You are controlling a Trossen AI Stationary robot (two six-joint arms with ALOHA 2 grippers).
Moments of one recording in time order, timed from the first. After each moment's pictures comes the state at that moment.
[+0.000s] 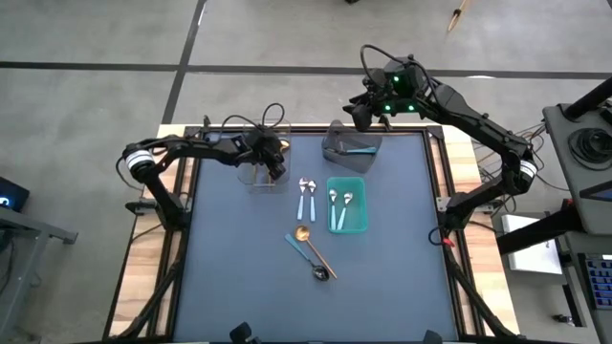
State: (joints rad) left arm 0.60 1.70 0.83 0.01 -0.06 0.06; right arm -0.64 1.44 1.58 -0.65 -0.21 0.13
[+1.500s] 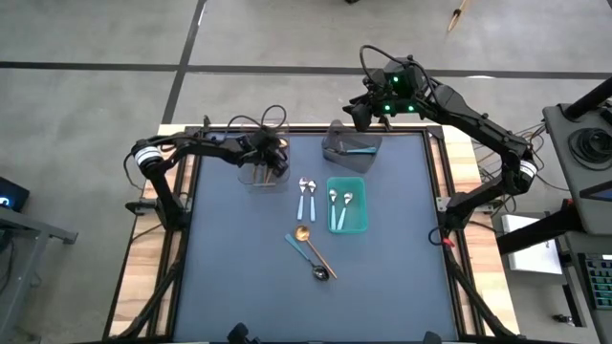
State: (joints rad) left arm 0.61 1.78 0.87 -0.02 -0.12 -0.15; right arm -0.64 1.44 1.58 -0.65 -0.21 0.19
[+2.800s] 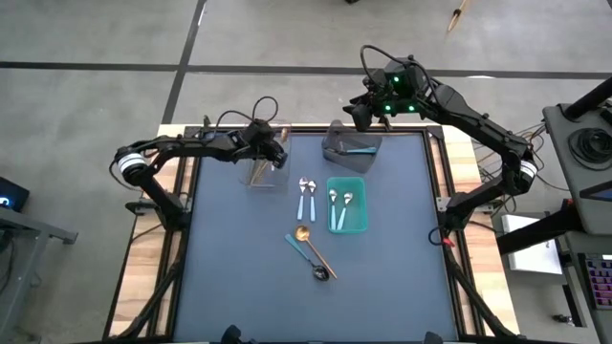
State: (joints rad) left arm 0.61 1.64 0.87 -0.06 -0.12 -0.30; right arm -0.64 1.44 1.58 -0.65 -0.21 0.16
